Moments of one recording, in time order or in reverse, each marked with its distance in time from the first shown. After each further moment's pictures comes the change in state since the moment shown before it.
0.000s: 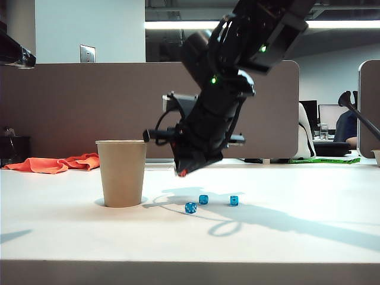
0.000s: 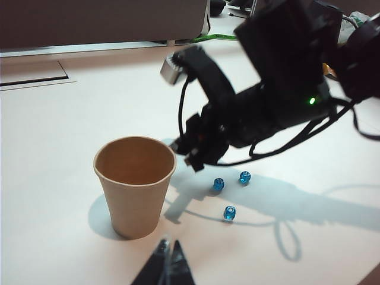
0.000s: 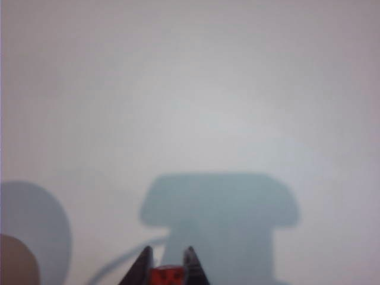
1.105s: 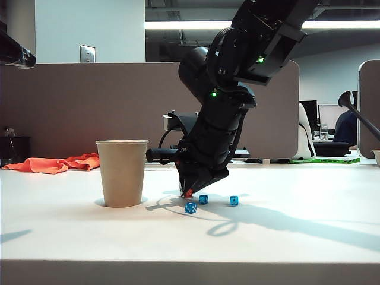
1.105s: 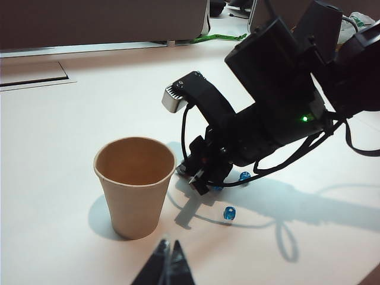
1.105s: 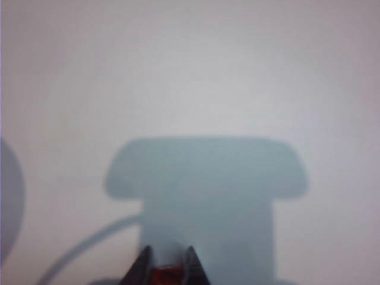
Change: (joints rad) left arm 0.000 -0.001 0.000 0.000 0.000 0.000; right arm 0.000 0.048 0.000 -0.077 0.002 0.000
